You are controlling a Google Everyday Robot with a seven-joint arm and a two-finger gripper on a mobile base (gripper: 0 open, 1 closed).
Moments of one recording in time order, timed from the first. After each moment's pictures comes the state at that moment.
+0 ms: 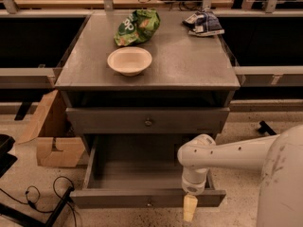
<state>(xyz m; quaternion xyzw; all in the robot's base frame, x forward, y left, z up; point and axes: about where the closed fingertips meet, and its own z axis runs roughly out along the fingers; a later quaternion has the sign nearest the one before) 0.433 -0.164 0.415 0.59 -0.80 -0.05 0.09</state>
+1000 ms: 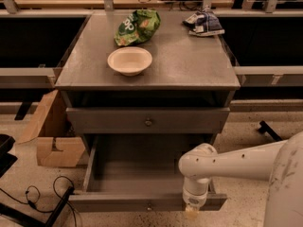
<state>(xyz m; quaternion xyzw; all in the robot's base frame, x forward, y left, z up) 0.385 -0.163 0.408 0.58 -0.80 -0.08 0.12</state>
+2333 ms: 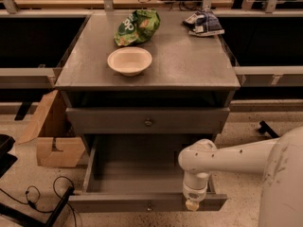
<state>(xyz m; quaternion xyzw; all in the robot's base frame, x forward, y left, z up) 0.404 -0.163 0.410 0.58 -0.80 -0.08 0.12</state>
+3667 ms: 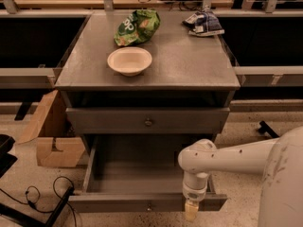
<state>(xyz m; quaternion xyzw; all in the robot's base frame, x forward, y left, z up) 0.404 -0.163 0.410 0.58 -0.80 -0.08 0.12</state>
